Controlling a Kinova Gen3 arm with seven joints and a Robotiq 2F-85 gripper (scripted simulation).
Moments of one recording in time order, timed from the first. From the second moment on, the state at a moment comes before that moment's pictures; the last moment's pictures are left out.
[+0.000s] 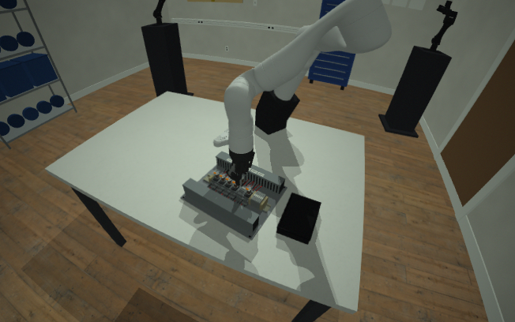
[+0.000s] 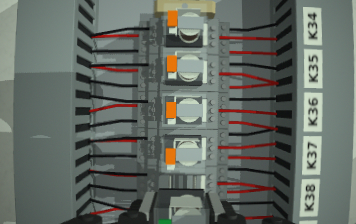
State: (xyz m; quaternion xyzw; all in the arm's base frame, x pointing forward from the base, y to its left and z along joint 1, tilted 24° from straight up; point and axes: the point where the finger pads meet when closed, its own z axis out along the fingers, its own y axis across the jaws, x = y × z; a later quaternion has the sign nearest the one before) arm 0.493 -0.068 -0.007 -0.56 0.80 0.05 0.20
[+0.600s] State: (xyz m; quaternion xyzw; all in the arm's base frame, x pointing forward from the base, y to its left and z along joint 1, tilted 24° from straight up) arm 0.485 -0.076 0.017 -0.56 0.80 0.05 0.20
